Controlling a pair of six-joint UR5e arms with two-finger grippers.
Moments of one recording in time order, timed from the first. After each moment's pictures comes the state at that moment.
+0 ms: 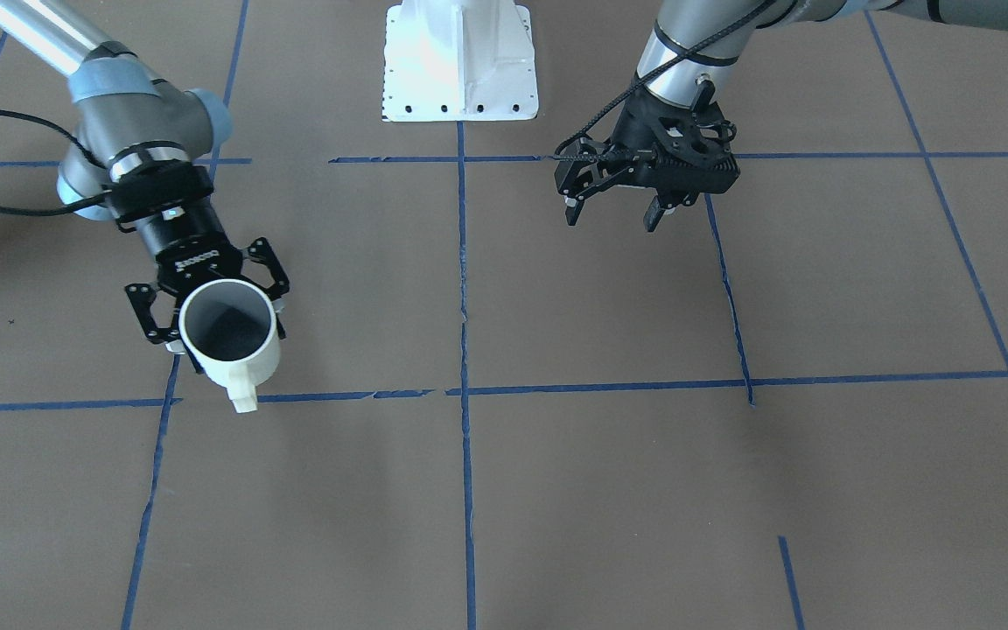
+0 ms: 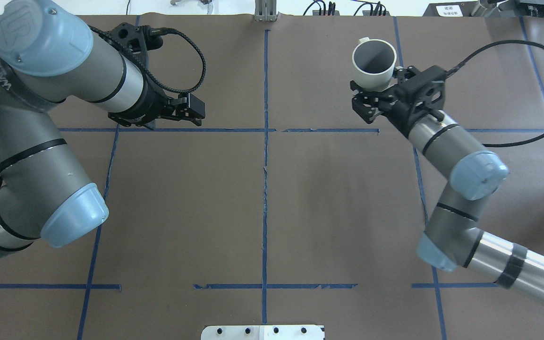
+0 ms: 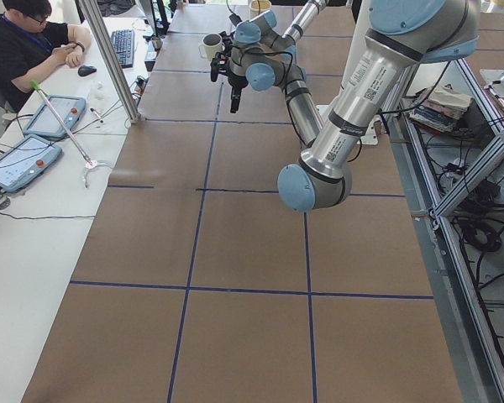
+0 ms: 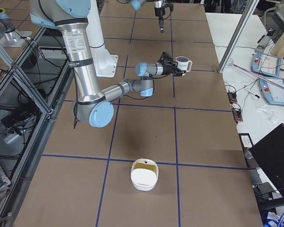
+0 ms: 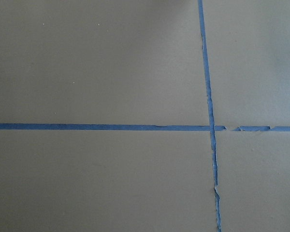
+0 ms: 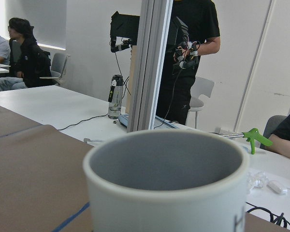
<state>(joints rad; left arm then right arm) -0.74 -2.17 -1.97 -1.52 -1.97 -1.20 0.56 -1.21 1.54 -0.26 1.05 0.48</state>
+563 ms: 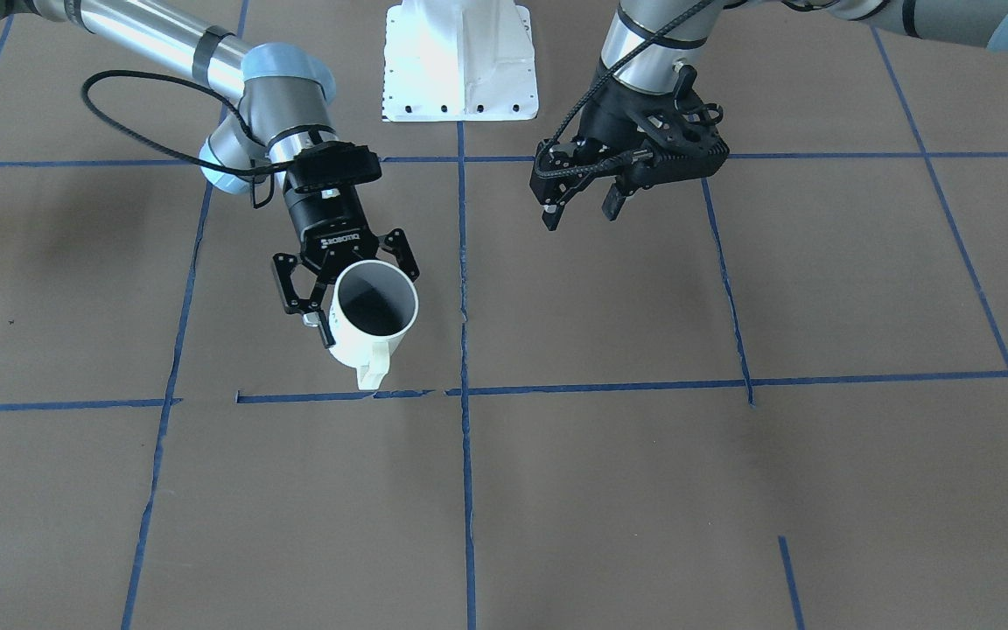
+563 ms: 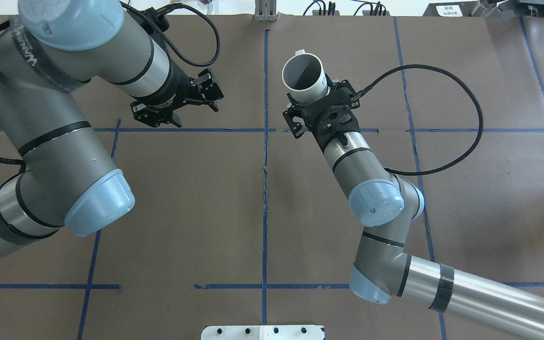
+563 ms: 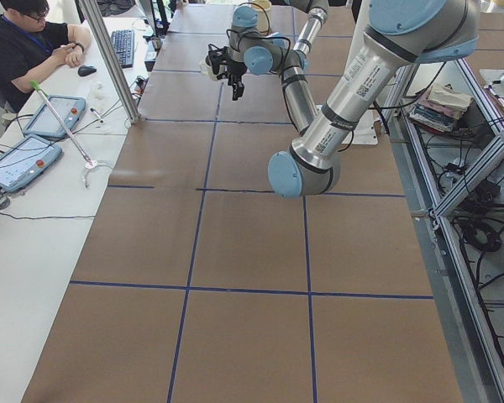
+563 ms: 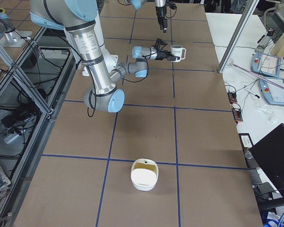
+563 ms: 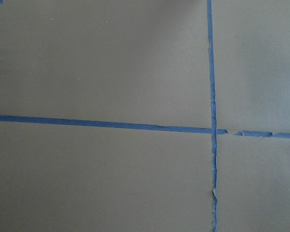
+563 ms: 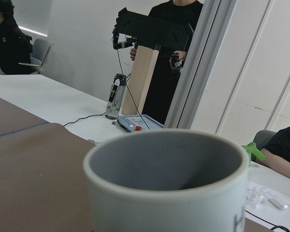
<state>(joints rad) -0.74 -2.29 -1.93 -1.44 -1.99 -1.52 0.40 -1.01 1.49 -0.49 0.80 0.44</state>
